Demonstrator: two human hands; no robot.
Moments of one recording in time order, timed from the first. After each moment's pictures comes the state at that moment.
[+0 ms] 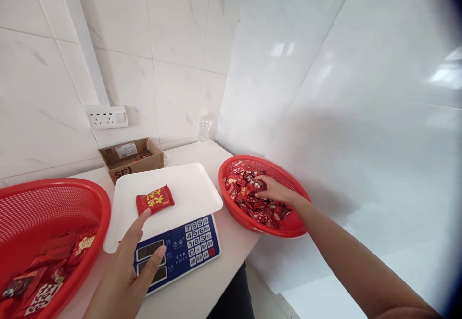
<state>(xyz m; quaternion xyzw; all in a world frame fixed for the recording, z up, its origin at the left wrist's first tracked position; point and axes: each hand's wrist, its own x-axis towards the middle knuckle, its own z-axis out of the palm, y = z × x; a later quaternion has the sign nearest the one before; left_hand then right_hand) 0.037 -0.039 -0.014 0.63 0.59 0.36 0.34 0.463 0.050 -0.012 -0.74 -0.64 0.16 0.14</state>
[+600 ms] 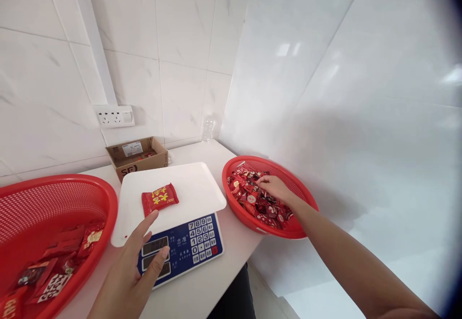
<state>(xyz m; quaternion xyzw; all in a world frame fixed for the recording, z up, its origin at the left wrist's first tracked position) 0.035 -0.046 -0.015 0.63 0.59 0.38 0.35 0.447 0.056 -0.011 -0.77 -0.59 0.17 0.17</state>
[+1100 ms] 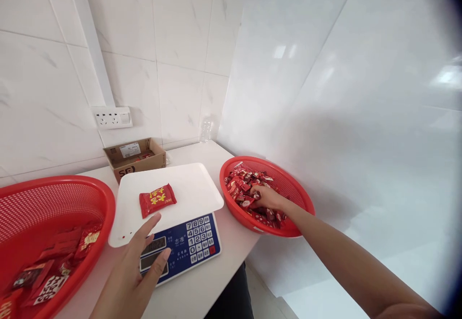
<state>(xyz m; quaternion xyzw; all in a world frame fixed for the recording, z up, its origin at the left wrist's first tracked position) 0.038 -0.050 -0.011 0.64 0.59 0.35 0.34 0.436 0.045 -0.027 -0.74 -0.62 0.22 0.12</state>
